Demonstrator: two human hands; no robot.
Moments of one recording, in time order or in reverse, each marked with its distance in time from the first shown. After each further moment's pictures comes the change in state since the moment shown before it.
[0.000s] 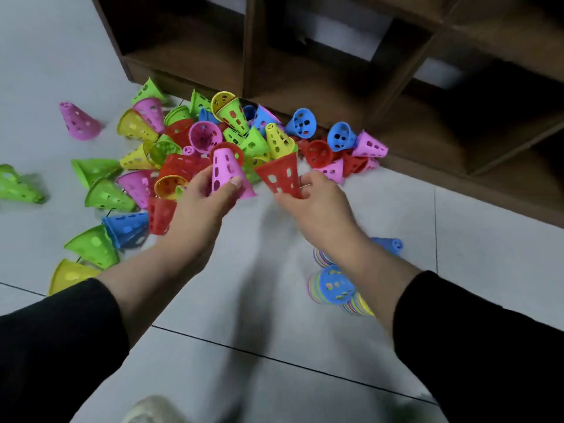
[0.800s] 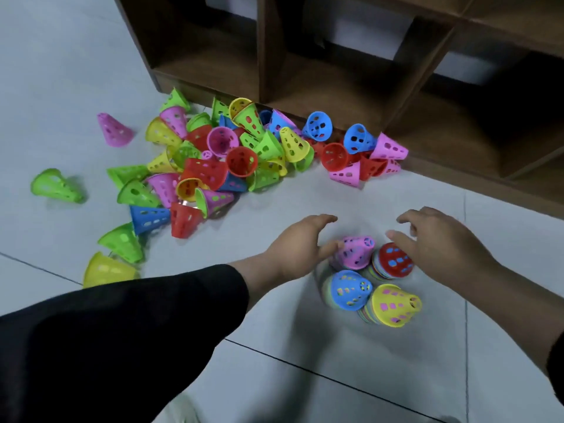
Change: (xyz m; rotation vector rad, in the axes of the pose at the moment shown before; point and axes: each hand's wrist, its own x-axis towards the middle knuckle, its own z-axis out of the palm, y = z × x) left_hand -0.004 -0.050 0.084 0.970 -0.469 0.152; right_hand -0.001 0.098 -0.117 -0.819 -0.063 -0.099
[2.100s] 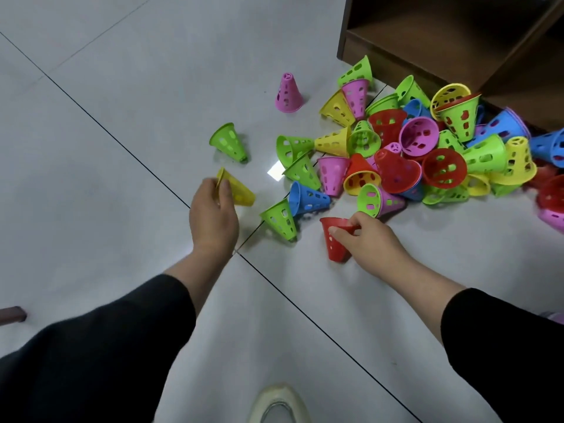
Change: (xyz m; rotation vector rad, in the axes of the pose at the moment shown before) left_hand -0.183 -0.265 -0.173 -0.135 1.134 -0.719; right_hand 0.067 -0.335 0.161 0.506 -0.425 -0.151
